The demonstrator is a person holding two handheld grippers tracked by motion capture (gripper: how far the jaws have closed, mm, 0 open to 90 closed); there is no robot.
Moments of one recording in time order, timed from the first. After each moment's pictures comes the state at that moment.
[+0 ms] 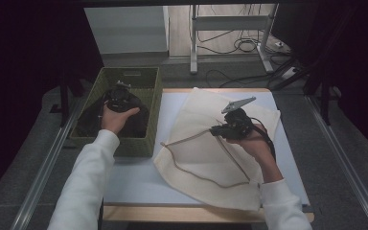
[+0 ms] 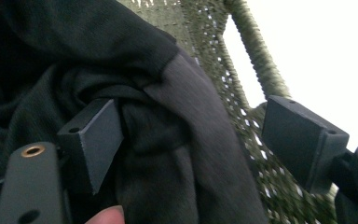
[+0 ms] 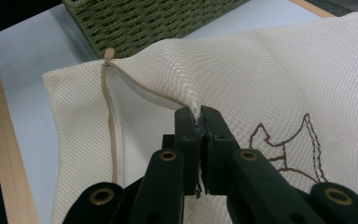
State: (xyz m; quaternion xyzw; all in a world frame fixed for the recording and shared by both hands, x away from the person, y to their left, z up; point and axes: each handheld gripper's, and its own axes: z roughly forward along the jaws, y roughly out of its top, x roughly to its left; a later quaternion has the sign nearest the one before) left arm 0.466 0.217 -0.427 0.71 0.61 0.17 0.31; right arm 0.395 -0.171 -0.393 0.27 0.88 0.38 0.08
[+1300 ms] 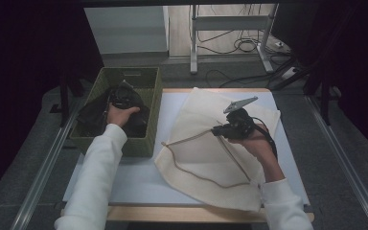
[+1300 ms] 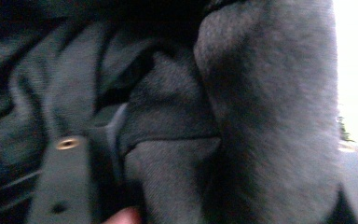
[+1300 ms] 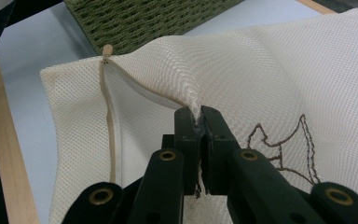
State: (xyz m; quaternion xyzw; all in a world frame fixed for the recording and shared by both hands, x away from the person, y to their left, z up) left arm 0.511 0.228 -0.467 0.71 0.65 0.13 0.25; right arm 0.398 -0.177 -0.395 0.27 0.88 0.38 0.07
